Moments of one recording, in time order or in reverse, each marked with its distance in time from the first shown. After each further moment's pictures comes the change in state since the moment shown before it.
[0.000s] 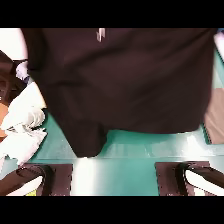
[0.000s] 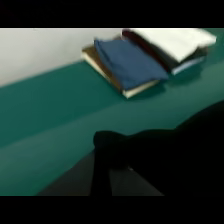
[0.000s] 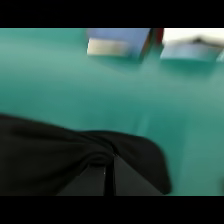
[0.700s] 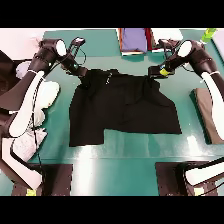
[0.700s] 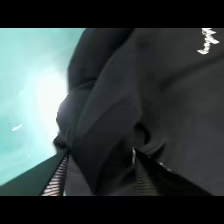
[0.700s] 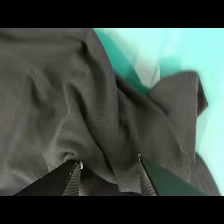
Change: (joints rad) left arm 0.027 -0.689 0.009 0.040 -0.038 -0.048; right arm 0.076 -0.483 -0.182 0.038 -0.224 0.010
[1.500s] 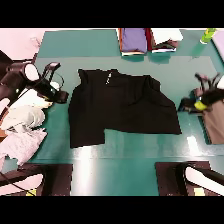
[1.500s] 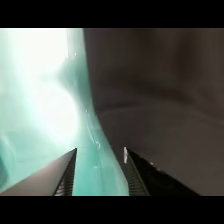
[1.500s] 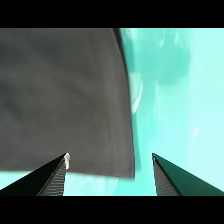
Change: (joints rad) left arm 0.125 0.521 -0.735 -0.042 0.020 -0.085; right arm -0.362 0.518 -0.766 -0.099 0.140 -0.024
